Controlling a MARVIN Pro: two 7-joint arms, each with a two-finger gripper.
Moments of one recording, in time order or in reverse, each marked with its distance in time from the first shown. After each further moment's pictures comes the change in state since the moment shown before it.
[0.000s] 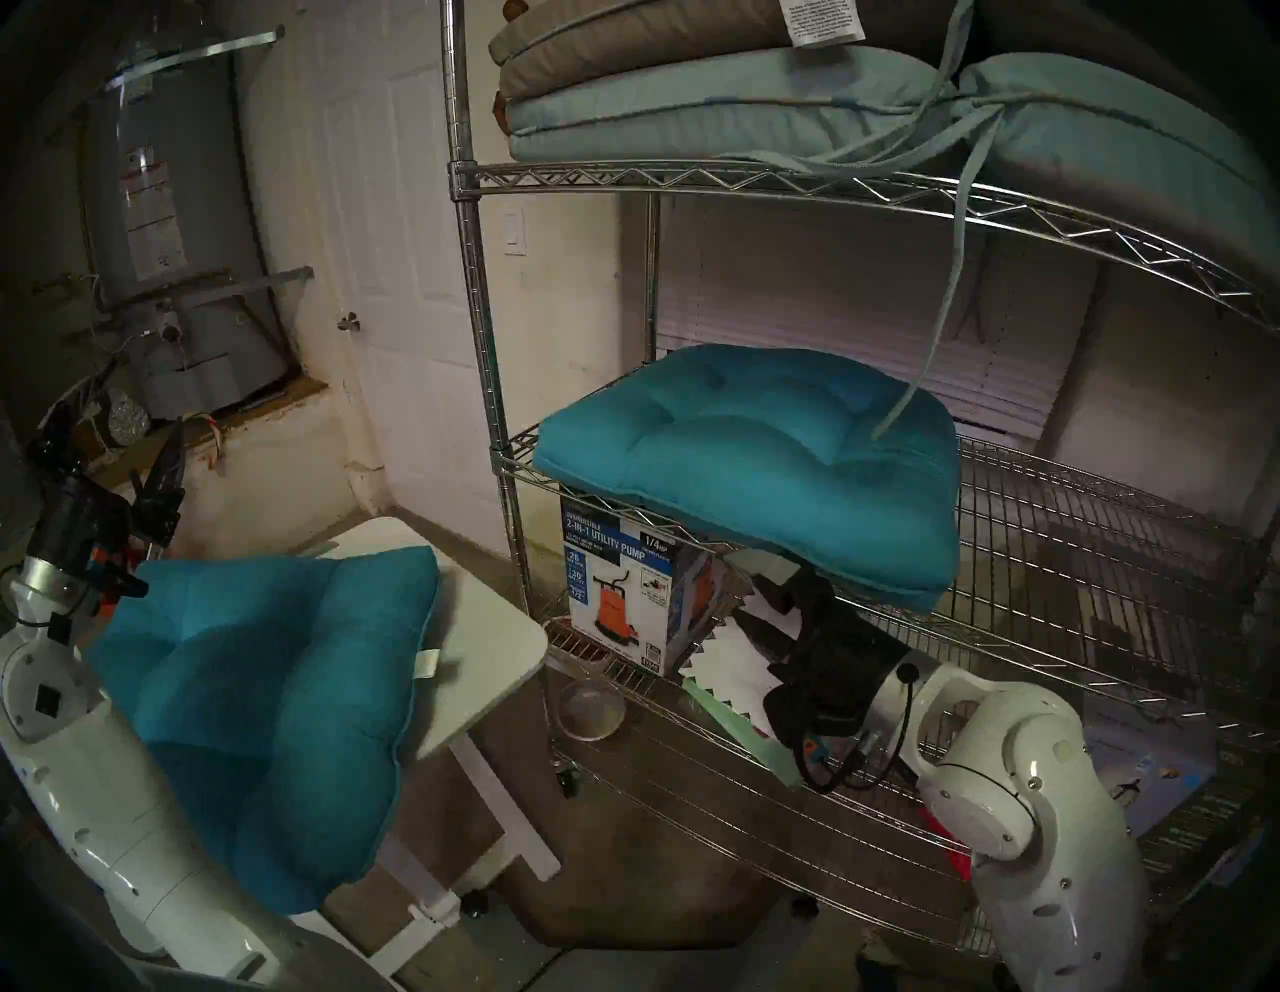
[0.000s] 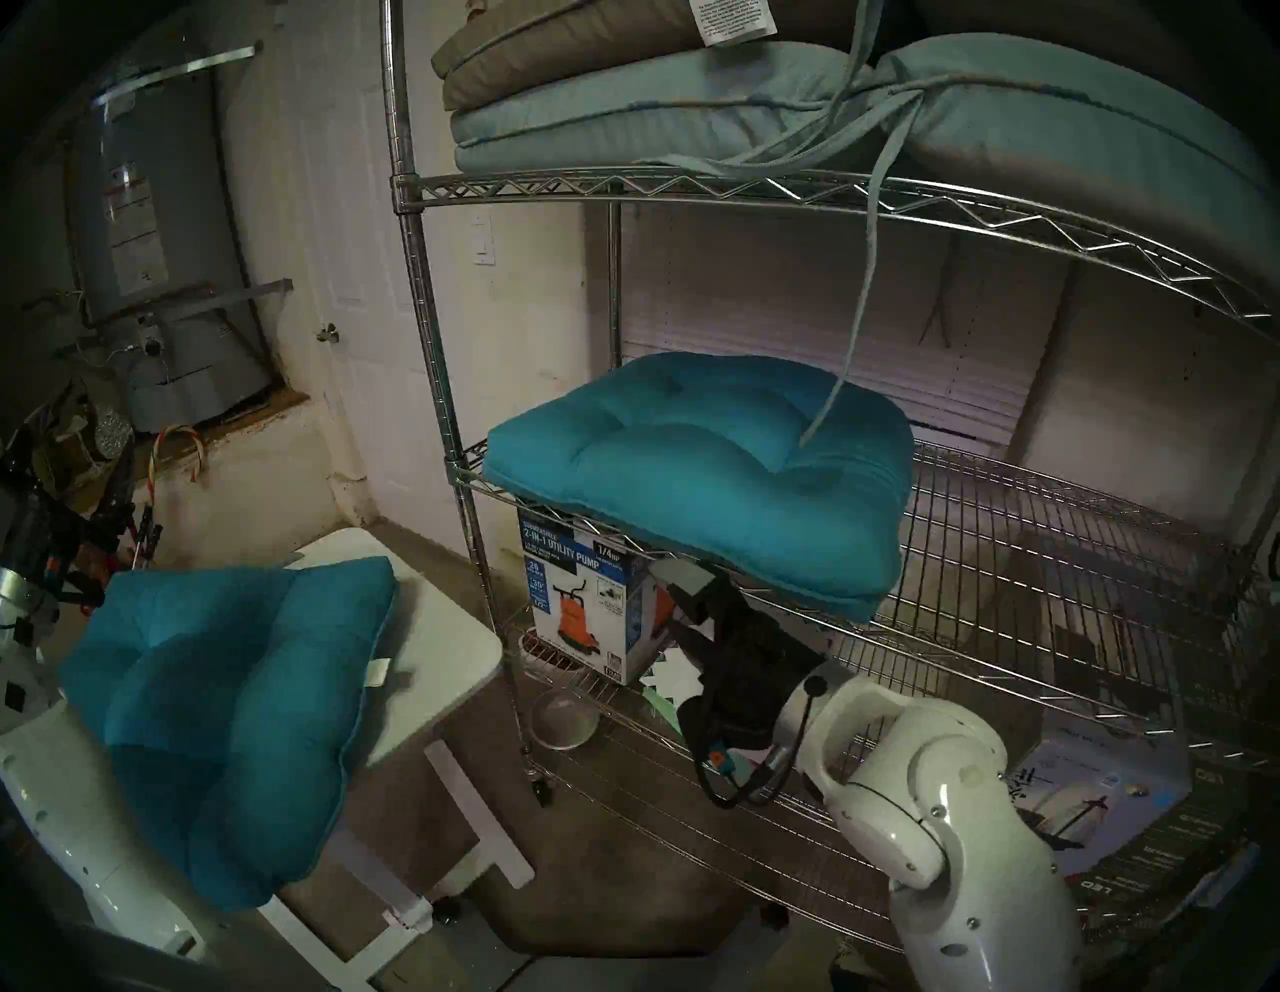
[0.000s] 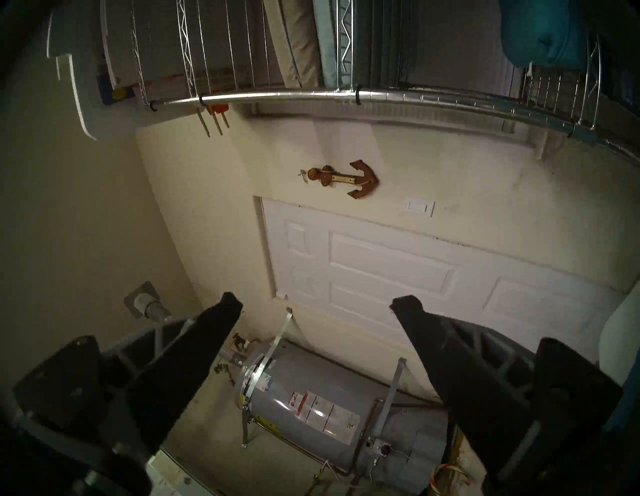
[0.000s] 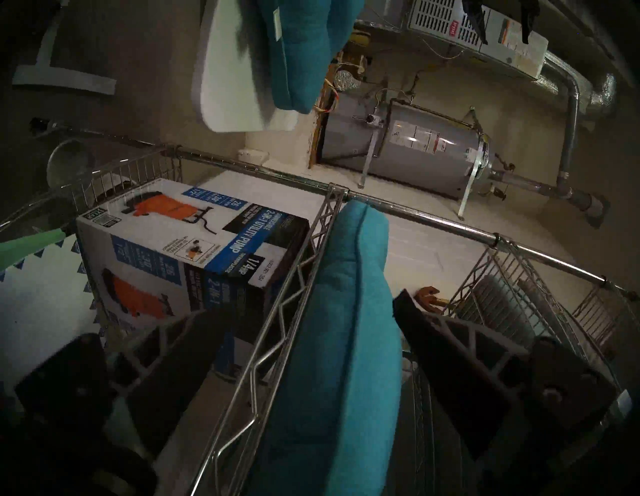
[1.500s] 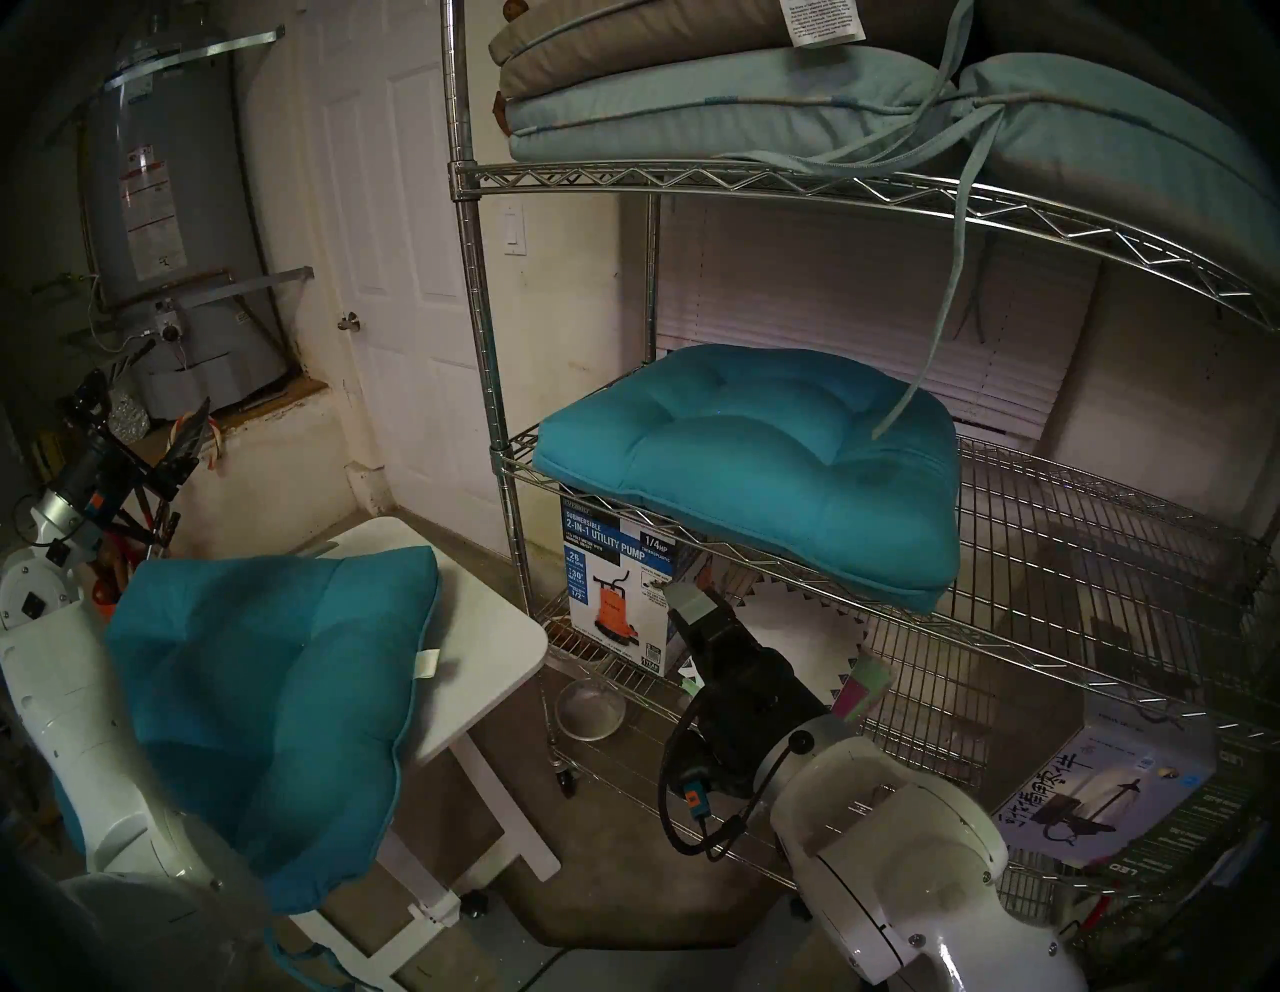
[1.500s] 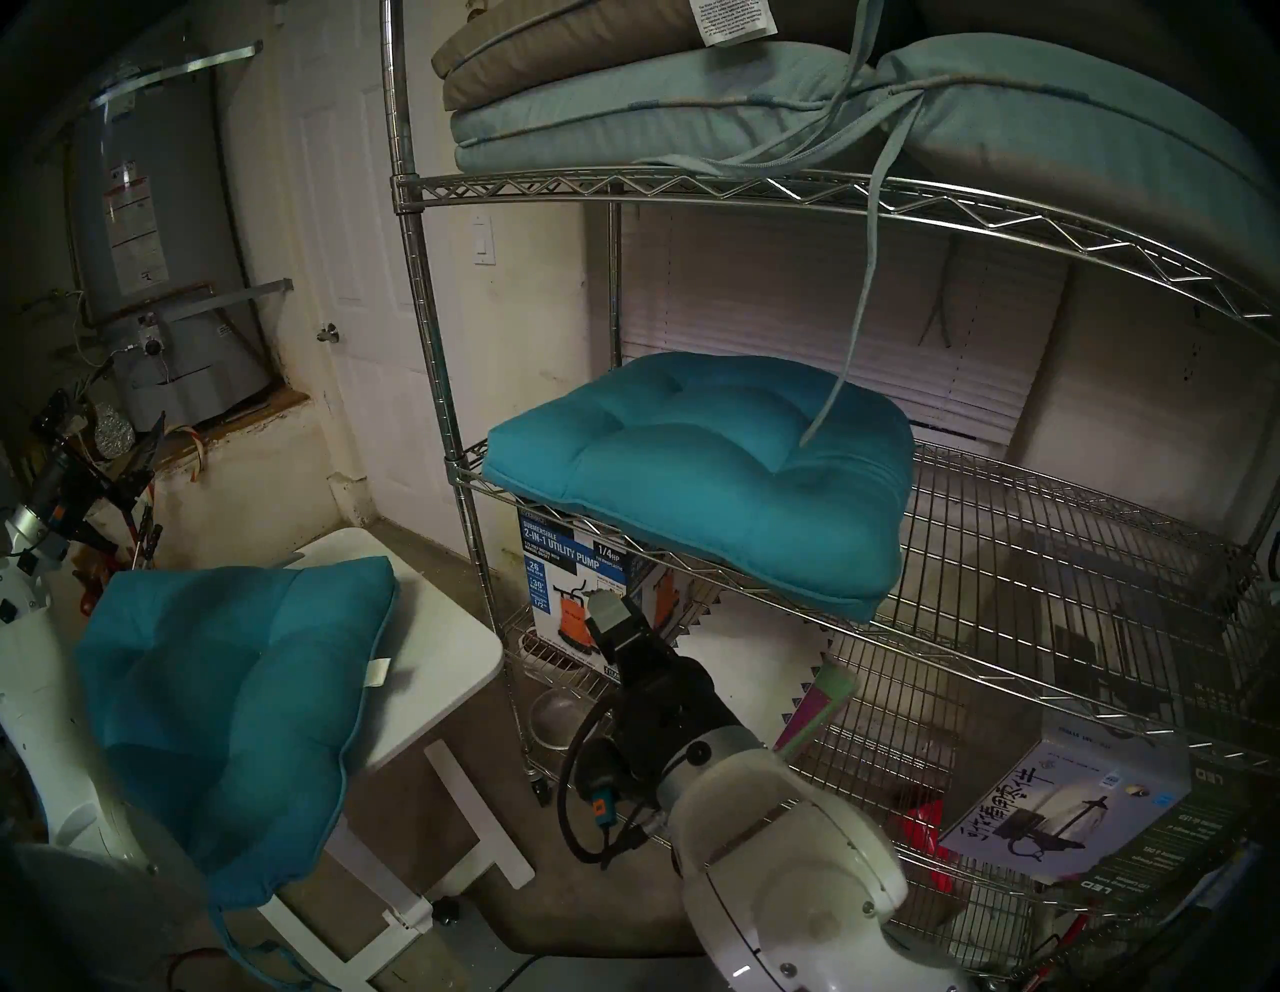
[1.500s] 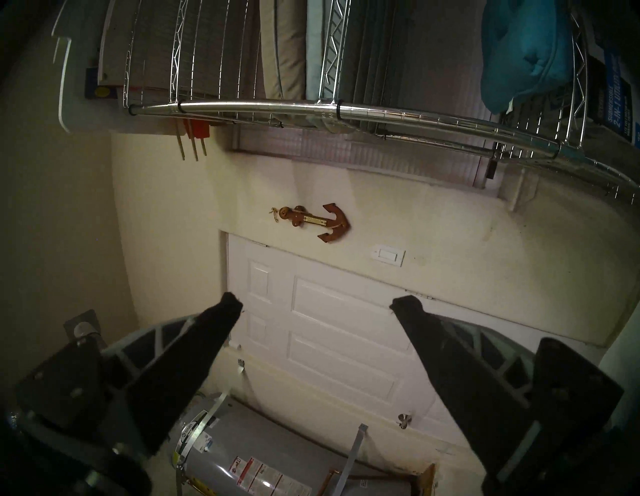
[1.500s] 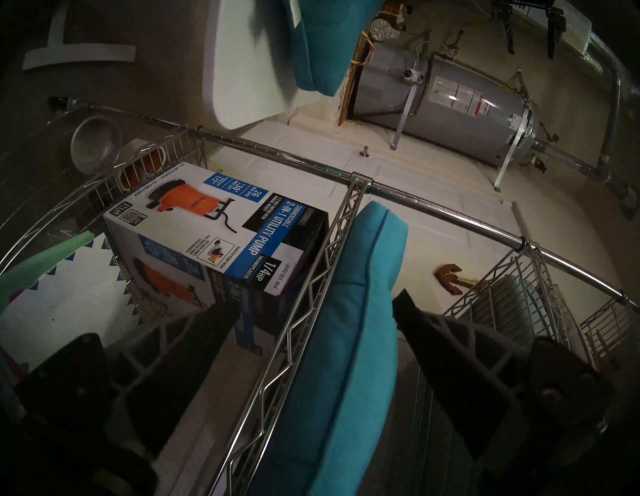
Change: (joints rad) left arm -0.185 0.358 0.185 0.522 -0.253 -0.163 -0.149; right arm -0.031 0.014 -0.370 -0.085 -0.380 0.440 0.169
